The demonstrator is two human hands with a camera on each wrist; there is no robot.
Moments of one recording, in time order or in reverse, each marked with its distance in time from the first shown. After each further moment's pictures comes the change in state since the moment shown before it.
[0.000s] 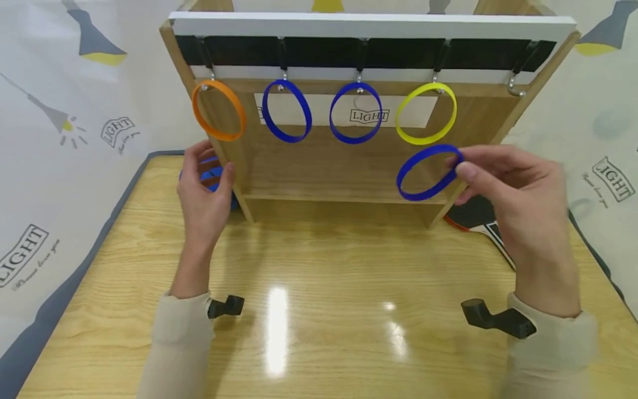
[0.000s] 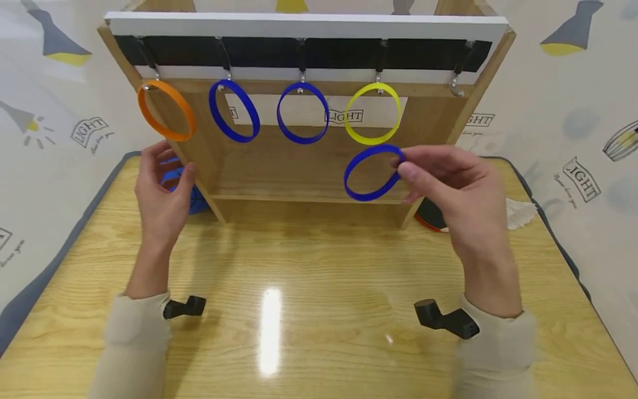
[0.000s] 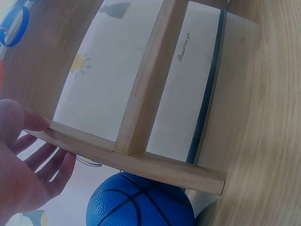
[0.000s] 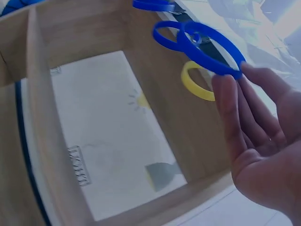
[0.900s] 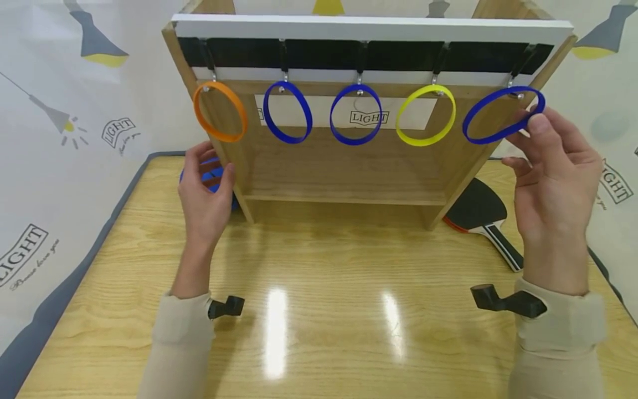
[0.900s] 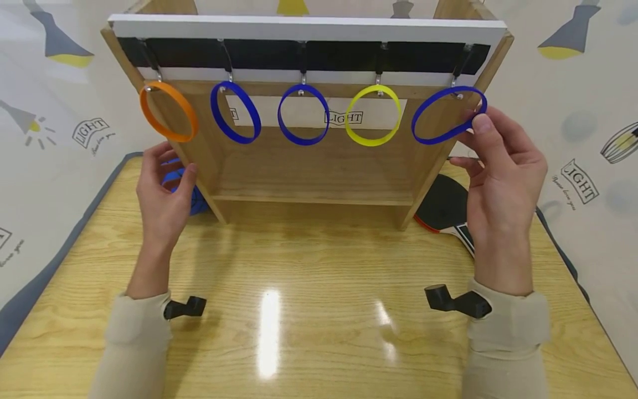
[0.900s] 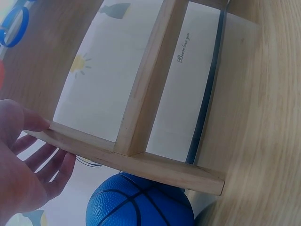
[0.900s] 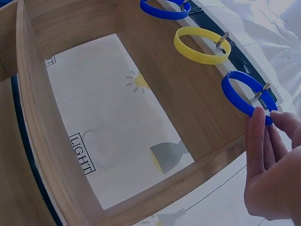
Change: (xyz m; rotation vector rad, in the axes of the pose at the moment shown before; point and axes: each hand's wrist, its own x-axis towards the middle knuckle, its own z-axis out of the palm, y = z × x) left_hand -0.001 -0.001 0.000 -0.002 0.006 0.020; right_hand 0.027 0.001 -0.033 0.291 0.469 -0.043
